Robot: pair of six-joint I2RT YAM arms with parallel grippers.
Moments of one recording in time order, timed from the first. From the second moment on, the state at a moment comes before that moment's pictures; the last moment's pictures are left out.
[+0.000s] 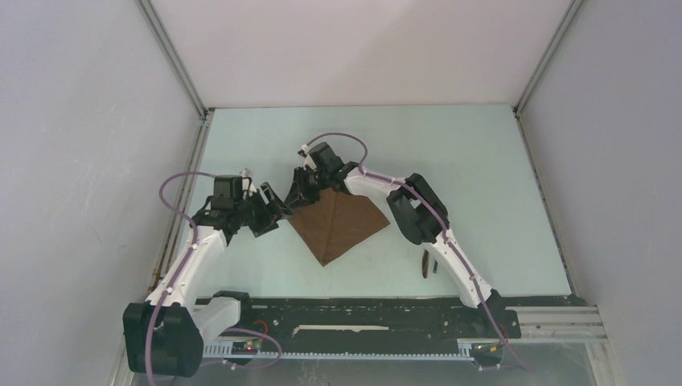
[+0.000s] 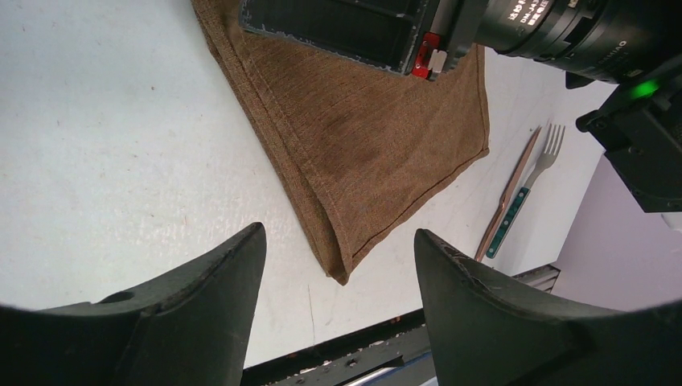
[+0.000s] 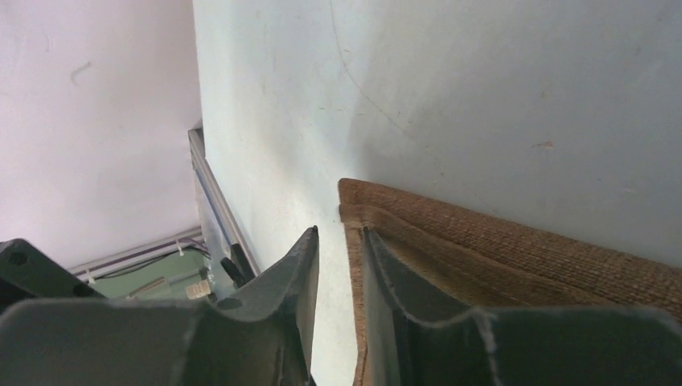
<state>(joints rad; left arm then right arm) -0.07 1.03 0.69 -0.54 0.38 -0.65 0.78 2.53 1.99 -0.14 -0.64 0.84</state>
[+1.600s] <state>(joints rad) -0.04 1.72 0.85 -0.18 0.42 -0.82 0.45 2.51 1.86 0.08 -0.89 0.85</state>
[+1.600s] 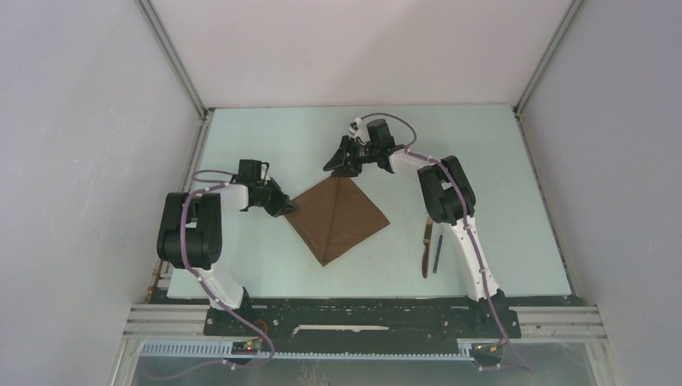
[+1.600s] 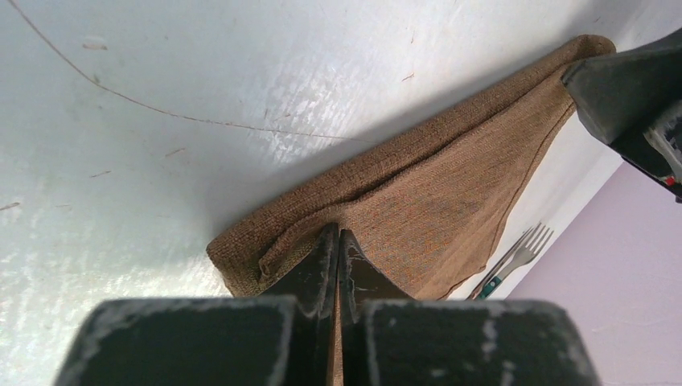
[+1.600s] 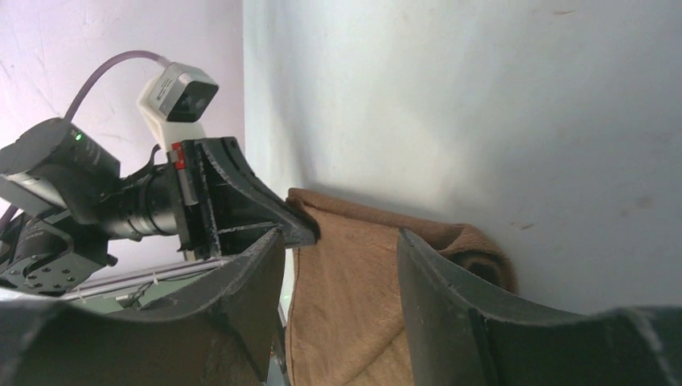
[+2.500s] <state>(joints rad) -0.04 1.73 0.85 -0.19 0.43 -0.82 0.72 2.04 1.26 0.27 -0.90 0.95</state>
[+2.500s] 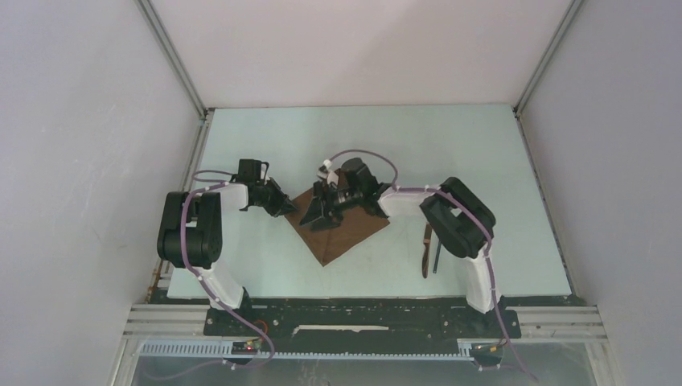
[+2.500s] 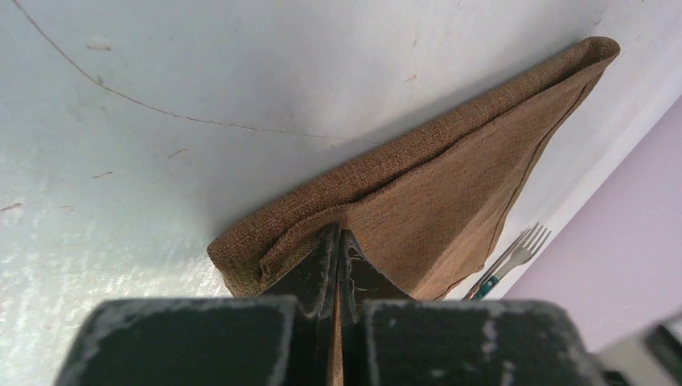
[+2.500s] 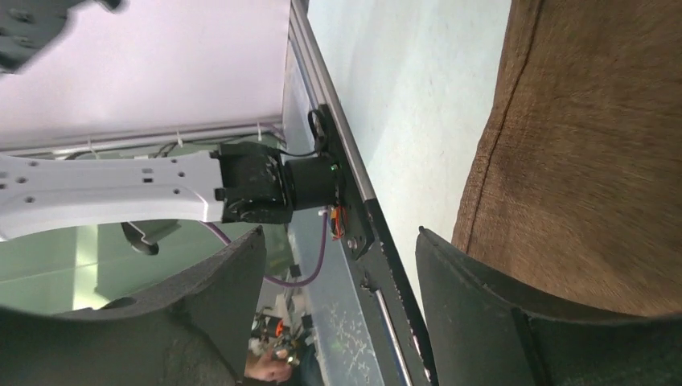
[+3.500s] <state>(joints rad) -0.04 1.73 0.85 -0.20 0.43 -0.82 0.84 2.18 1.02 0.68 -0.88 1.11</state>
